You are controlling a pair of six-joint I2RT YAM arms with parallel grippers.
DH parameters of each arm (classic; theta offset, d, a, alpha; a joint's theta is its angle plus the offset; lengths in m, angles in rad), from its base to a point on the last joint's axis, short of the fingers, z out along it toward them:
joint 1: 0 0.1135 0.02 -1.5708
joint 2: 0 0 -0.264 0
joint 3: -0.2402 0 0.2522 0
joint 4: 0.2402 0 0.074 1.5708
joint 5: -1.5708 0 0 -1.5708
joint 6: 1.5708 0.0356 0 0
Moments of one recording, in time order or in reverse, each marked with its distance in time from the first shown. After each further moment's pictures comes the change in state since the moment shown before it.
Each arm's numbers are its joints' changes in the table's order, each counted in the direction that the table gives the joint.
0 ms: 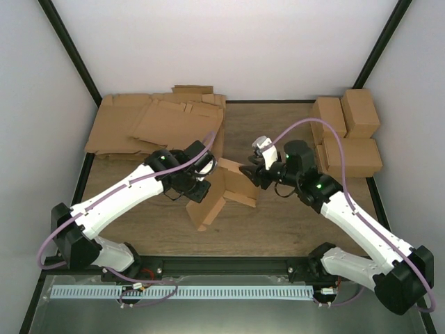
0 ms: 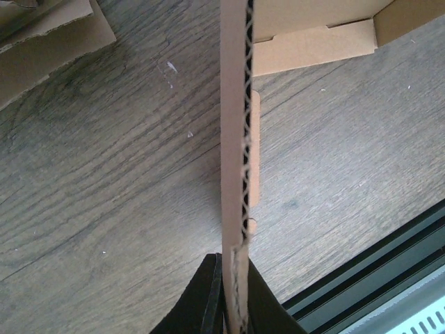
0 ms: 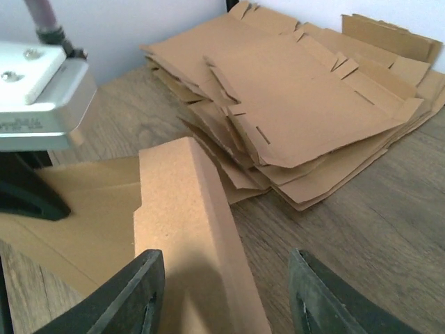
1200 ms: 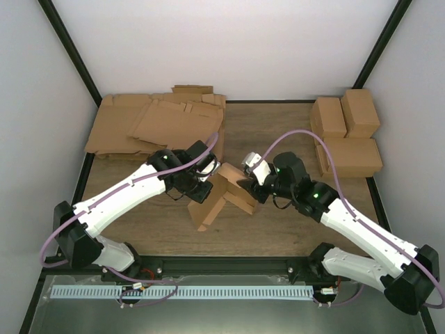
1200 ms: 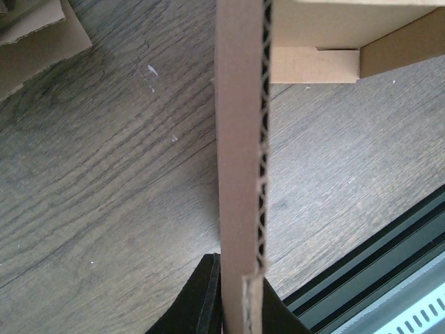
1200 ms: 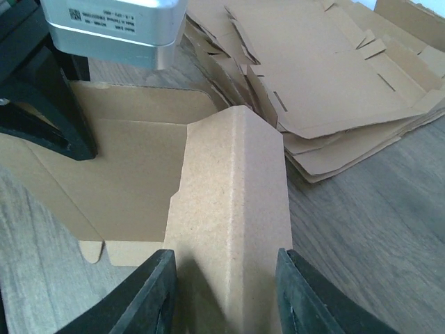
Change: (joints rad) left arm -0.001 0.019 0.002 -0.020 -0.034 0.032; right arm 0.160 -0.035 0.031 0.110 -0.136 -0.138
